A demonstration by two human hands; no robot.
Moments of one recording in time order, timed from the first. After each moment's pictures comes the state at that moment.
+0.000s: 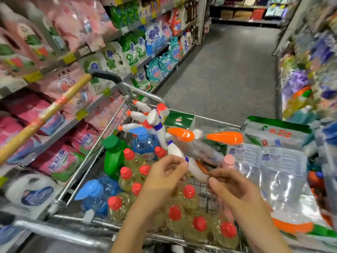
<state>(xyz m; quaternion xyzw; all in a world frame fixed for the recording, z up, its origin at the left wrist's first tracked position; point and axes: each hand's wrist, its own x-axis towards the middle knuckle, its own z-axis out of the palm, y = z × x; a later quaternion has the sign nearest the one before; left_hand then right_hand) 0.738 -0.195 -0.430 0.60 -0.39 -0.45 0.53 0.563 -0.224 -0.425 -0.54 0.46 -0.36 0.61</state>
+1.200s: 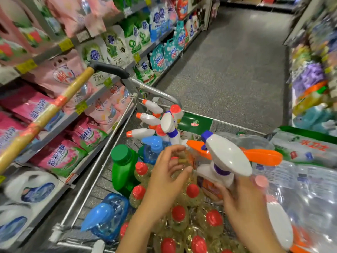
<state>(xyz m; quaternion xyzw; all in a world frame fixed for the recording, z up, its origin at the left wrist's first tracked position) 0.809 -0.232 -0.459 0.60 -0.43 -0.40 0.55 0.632 -0.269 -0.463 -0.76 0.52 -0.28 0.26</state>
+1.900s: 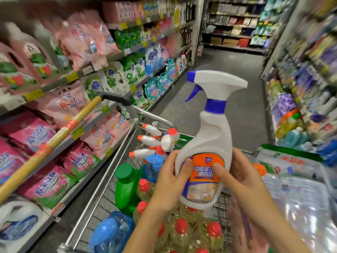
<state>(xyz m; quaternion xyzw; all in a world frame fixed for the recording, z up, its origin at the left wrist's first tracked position) 0.807 -0.234 -0.416 0.50 -0.40 -0.44 0.63 0.655 -0.273 -0.383 -0.60 0.32 -0.44 0.58</state>
